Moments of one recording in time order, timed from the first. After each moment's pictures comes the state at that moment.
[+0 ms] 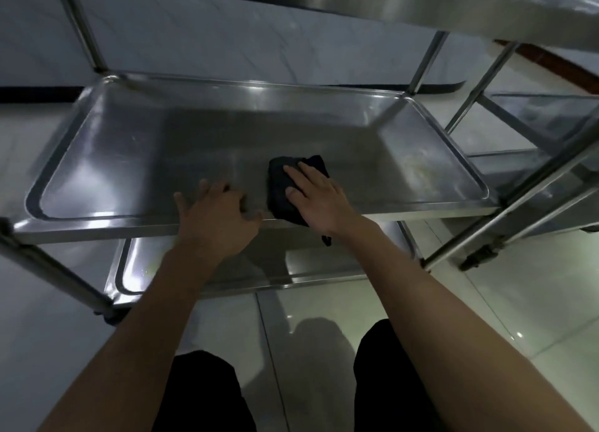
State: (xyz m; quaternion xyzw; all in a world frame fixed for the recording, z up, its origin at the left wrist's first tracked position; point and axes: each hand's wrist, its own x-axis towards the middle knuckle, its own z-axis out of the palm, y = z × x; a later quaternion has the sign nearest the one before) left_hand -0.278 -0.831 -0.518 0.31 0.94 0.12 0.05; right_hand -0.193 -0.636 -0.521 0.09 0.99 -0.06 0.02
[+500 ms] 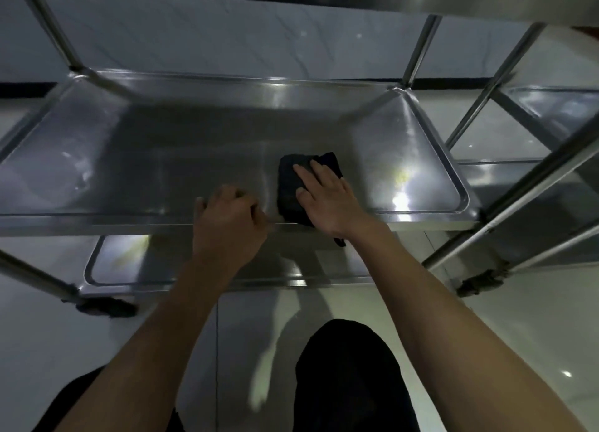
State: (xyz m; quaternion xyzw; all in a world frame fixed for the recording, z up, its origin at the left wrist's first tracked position) left_hand -0.180 -0.665 -0.532 0.26 0.95 0.16 -0.08; right_hand -0.138 -0.468 -0.533 0.12 0.98 -0.18 0.03
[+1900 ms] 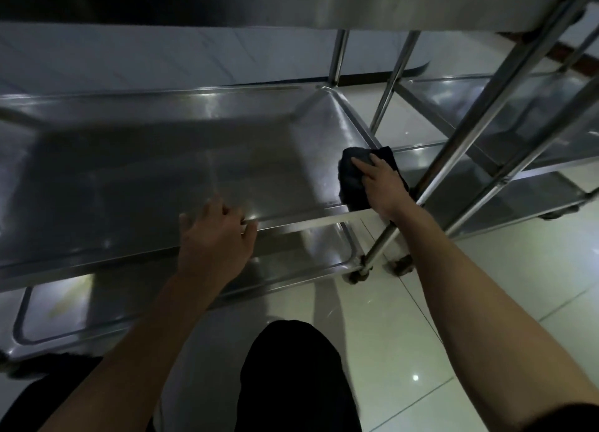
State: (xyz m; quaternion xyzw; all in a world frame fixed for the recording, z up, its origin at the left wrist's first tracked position) left_hand -0.124 -0.556 -0.541 0.35 0.91 0.13 -0.20; right_hand -0.018 -0.246 -0.517 0.31 0.94 -0.14 -0.02
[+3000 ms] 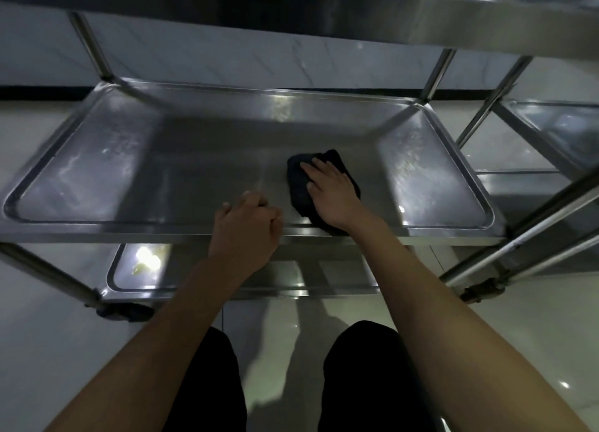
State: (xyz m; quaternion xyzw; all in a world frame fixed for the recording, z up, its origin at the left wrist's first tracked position) left_hand -0.178 -0.672 -0.527 0.30 0.94 0.16 -0.05; right_hand -0.169 -0.467 -0.530 0.11 0.98 -0.18 -0.04
